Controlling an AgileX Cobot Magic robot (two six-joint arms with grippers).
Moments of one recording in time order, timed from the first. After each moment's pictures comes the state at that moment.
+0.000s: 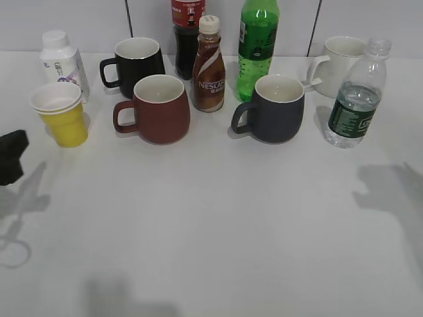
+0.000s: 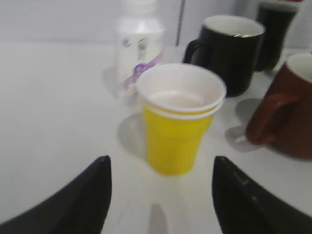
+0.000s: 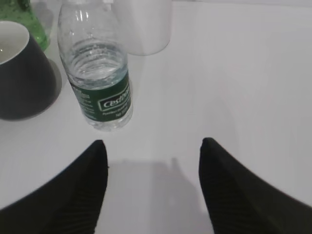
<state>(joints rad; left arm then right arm) -0.24 1.38 -0.18 -0.12 -0.85 -0.01 0.06 0.99 -0.40 0.11 -0.08 -0.10</state>
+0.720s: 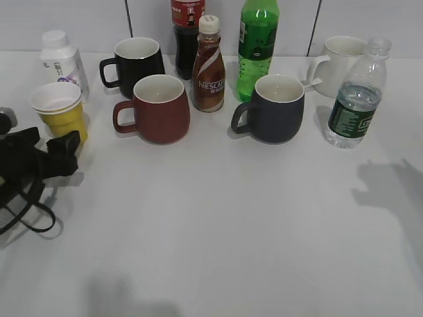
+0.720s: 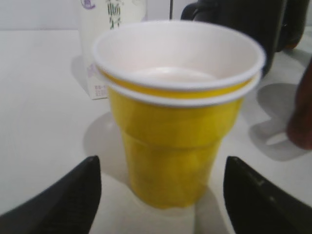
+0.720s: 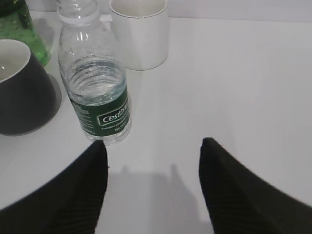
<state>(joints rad) -0.24 1.92 -0.39 -0.06 -1.21 -0.01 0.06 0.99 -0.40 0.11 -0.11 -0.10</state>
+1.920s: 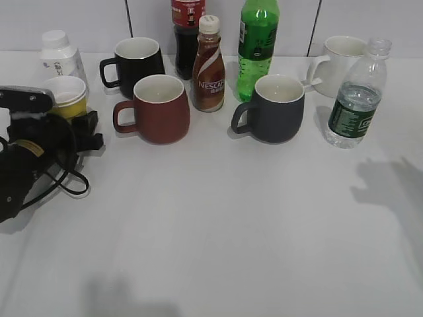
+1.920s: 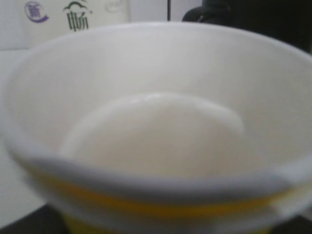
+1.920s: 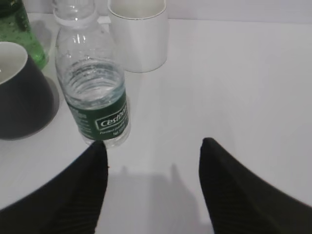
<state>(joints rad) -0.24 2.10 -0.68 -0.07 -1.13 0.04 0.06 1.02 -0.40 0.11 -0.14 -0.10</state>
